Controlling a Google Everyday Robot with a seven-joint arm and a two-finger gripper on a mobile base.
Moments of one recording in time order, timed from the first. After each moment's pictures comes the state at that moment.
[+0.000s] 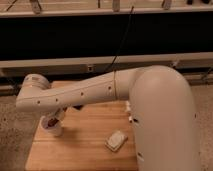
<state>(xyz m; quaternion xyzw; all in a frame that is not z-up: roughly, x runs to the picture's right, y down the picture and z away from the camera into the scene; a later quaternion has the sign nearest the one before) -0.222 0.133 0.703 -0.22 -0.09 -0.46 0.86</state>
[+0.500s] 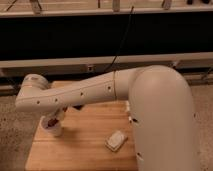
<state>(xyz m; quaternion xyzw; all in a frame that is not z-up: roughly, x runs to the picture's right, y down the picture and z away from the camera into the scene) -0.222 0.134 0.703 -0.22 -0.09 -0.45 0.86</state>
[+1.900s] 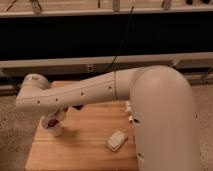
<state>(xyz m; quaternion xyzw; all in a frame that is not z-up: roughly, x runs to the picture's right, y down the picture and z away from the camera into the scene) -0.217 0.135 0.699 -0.23 -0.09 -0.44 0.87</state>
